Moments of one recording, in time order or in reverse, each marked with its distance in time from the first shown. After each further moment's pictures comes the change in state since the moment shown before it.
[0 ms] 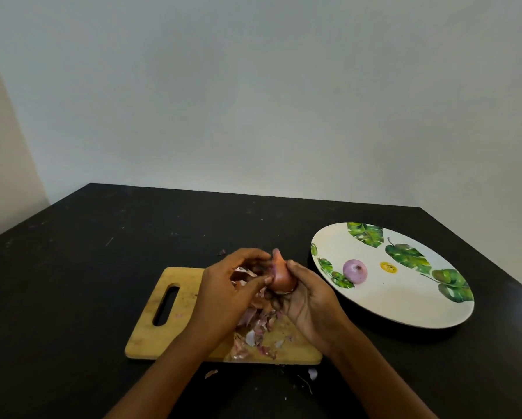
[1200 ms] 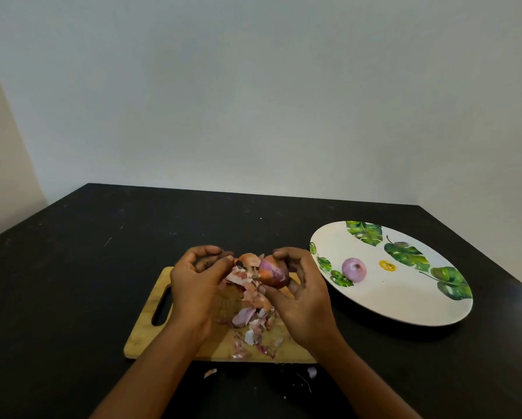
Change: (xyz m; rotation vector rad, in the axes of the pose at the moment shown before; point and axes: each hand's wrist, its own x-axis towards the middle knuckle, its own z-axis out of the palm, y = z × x) left_hand 0.009 -0.006 -0.009 -0.460 0.416 -0.538; right_hand -0.006 0.017 -0.004 -0.909 0.075 -0.709
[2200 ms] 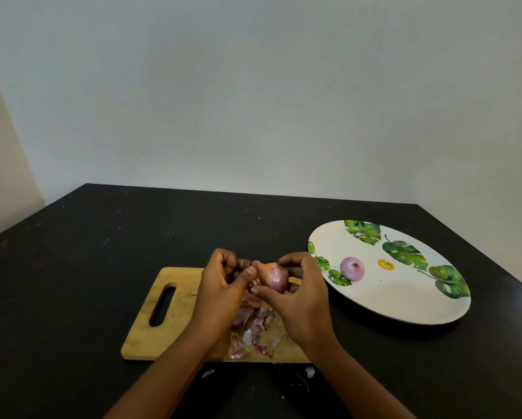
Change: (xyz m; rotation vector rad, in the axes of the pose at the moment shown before) left_hand -0.010 -0.011 0.012 0.222 -0.295 0.143; right_hand 0.001 -0.002 0.004 -0.212 0.111 0.163
